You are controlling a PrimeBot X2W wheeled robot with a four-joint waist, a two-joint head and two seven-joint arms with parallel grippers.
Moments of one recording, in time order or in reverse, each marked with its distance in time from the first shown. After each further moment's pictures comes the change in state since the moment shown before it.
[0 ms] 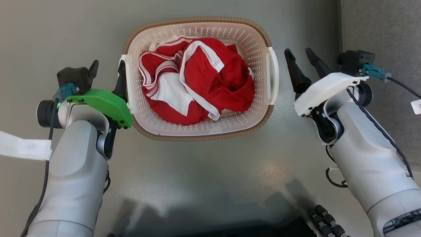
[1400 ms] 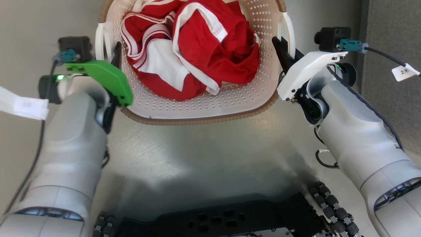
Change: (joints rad) left arm -0.230 -0.005 -0.098 0.265 -0.090 -0.027 0.050; right arm -0.199 0.032 0.221 0.194 0.152 0.001 0.039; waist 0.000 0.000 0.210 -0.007
